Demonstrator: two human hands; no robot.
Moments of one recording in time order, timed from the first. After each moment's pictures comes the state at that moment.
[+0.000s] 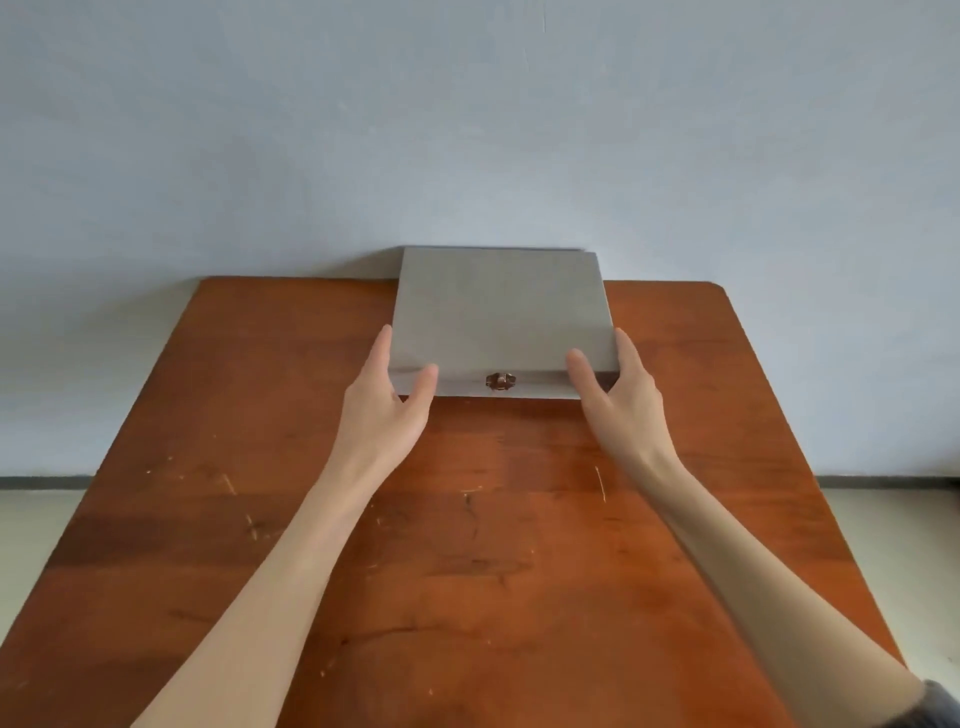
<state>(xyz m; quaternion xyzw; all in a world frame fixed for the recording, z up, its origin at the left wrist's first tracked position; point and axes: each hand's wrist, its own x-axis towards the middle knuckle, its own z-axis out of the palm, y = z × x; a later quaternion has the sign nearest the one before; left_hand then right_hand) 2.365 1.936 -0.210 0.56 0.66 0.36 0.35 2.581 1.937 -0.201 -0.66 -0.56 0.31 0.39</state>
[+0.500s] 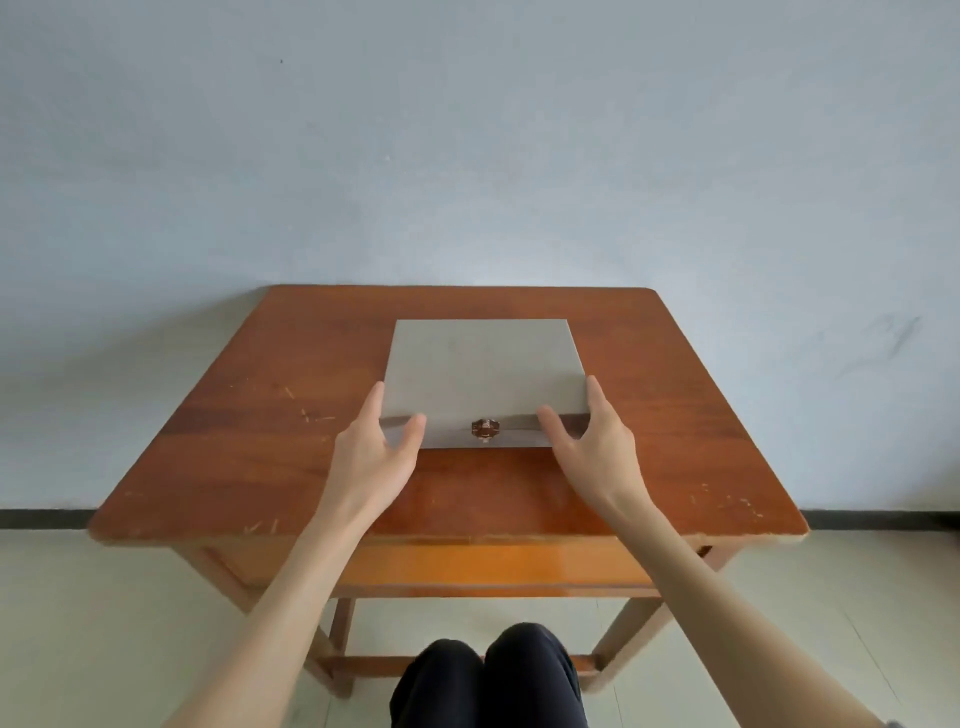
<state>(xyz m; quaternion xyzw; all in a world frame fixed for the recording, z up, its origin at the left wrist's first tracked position) 2.365 1.777 -0.211 0.59 0.67 0.36 0.26 2.576 1.788 -0.218 -0.64 -0.61 0.25 0.40</state>
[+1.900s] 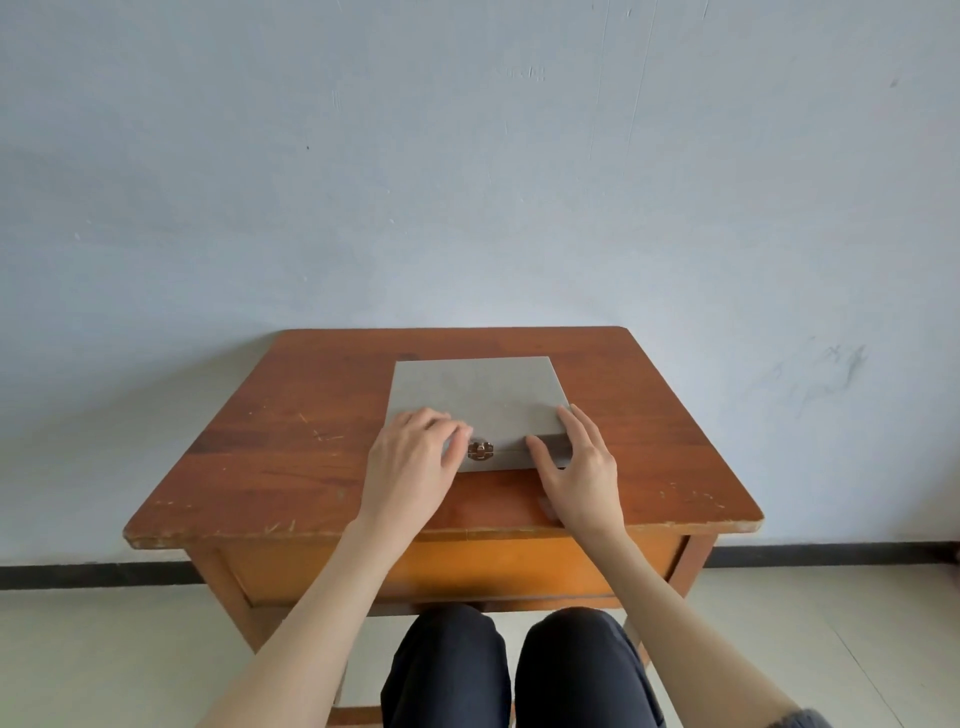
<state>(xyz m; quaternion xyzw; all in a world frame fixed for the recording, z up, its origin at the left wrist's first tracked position) 2.393 1.757 -0.201 0.77 0.55 0.32 -0.07 2.573 1.762 -0.235 -0.62 -0.63 0.12 0.46</state>
